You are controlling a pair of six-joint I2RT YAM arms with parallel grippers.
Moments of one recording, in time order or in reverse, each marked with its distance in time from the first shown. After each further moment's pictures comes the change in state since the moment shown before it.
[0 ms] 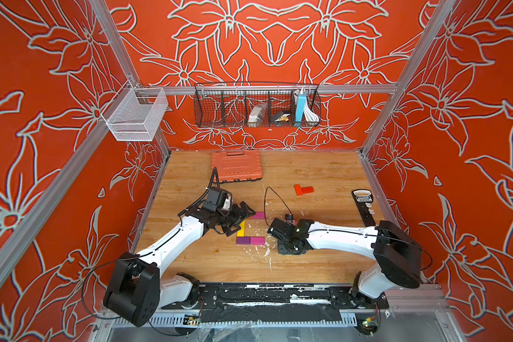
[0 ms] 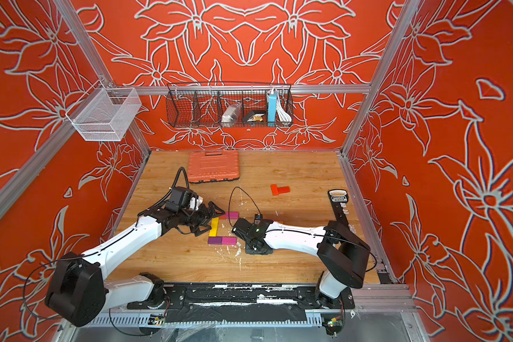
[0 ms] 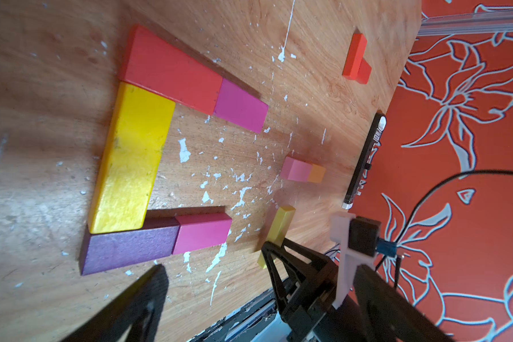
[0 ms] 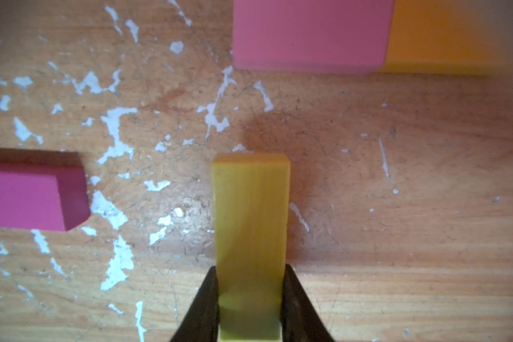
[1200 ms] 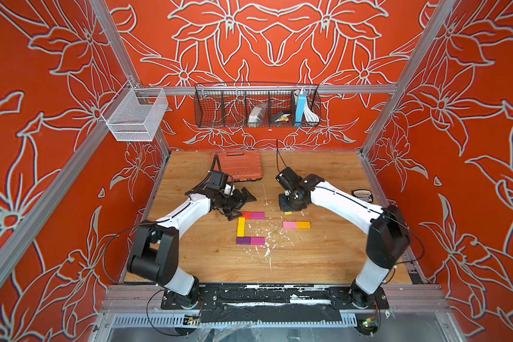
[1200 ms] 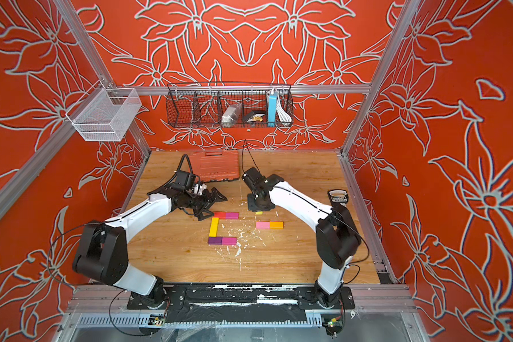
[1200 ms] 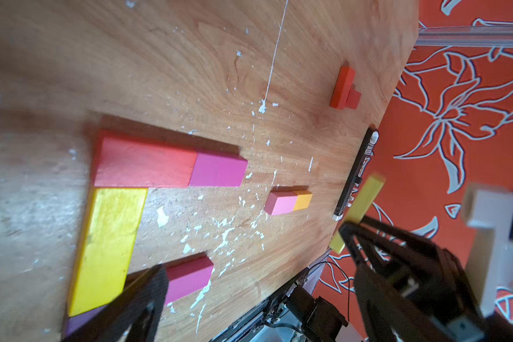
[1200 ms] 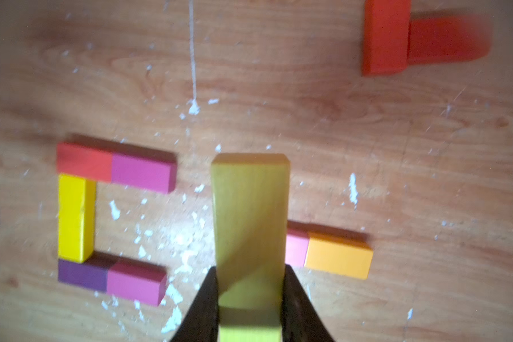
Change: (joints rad) left arm 0.104 0.232 0.200 -0.042 0.097 0.092; right arm -0.291 0.051 0.420 -0.189 -0.074 -0.435
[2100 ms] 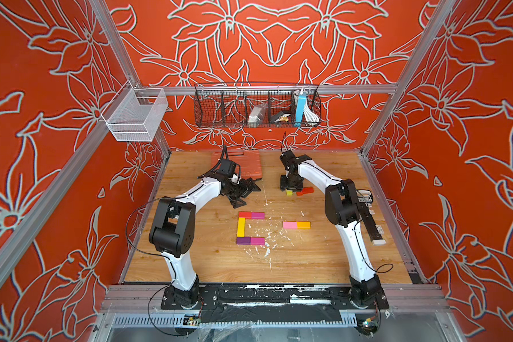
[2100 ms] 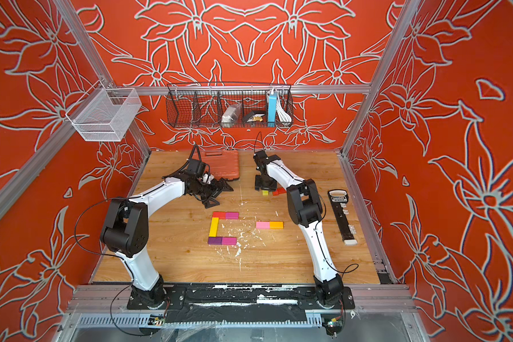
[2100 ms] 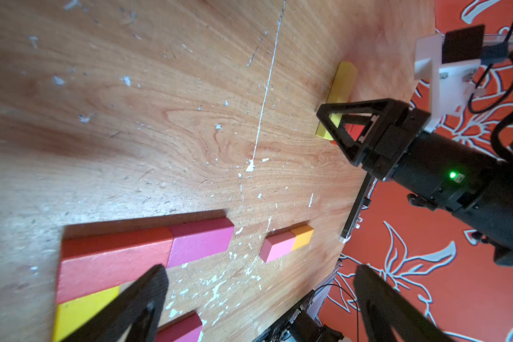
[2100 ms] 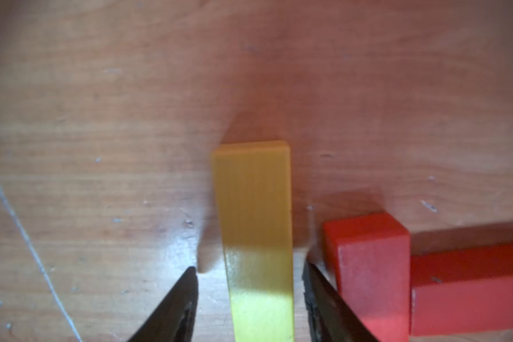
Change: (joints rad) left arm -0.004 0.326 0.333 -0.068 -0.025 0.069; right arm -0.323 0.753 0.746 -0.134 -0.081 -0.137
